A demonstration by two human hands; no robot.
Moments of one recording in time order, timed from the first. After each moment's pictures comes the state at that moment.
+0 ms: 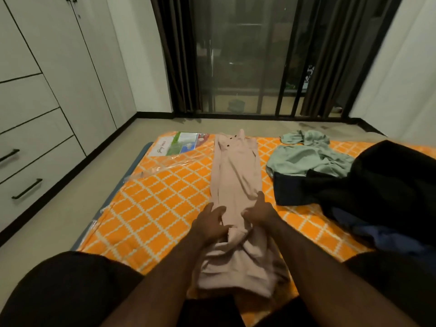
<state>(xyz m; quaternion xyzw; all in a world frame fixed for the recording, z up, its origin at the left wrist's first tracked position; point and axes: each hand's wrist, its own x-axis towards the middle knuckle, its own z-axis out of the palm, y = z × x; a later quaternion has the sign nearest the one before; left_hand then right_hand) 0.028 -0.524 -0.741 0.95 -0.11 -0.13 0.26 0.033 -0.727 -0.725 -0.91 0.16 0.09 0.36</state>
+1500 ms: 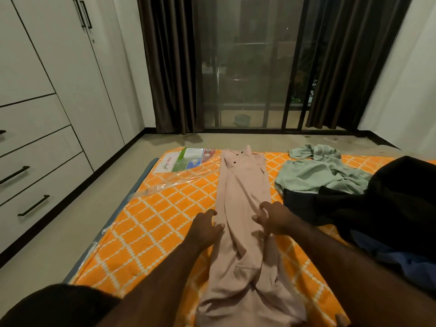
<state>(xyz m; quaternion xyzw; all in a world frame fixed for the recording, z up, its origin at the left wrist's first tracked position) 0.076 -0.510 -0.720 0.94 -0.04 -0.07 0.32 0.072 -0.751 -0.681 -0.98 0.05 0.13 0.16</state>
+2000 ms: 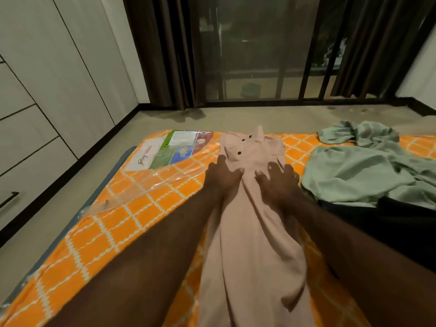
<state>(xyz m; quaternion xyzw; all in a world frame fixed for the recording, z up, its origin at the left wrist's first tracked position) 0.335 -0.598 -0.741 0.93 0.02 -0.03 0.37 0.299 -0.771 -0.762 -0.94 0.14 -0.02 0.30</state>
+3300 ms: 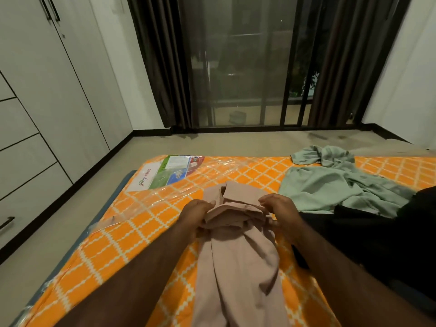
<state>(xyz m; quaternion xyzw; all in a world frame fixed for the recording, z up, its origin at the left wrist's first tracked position) 0.217 -0.552 -0.696 0.73 0.12 -0.15 0.65 0.201 -0.791 -0.718 -0.67 0.20 -0.03 0.71</state>
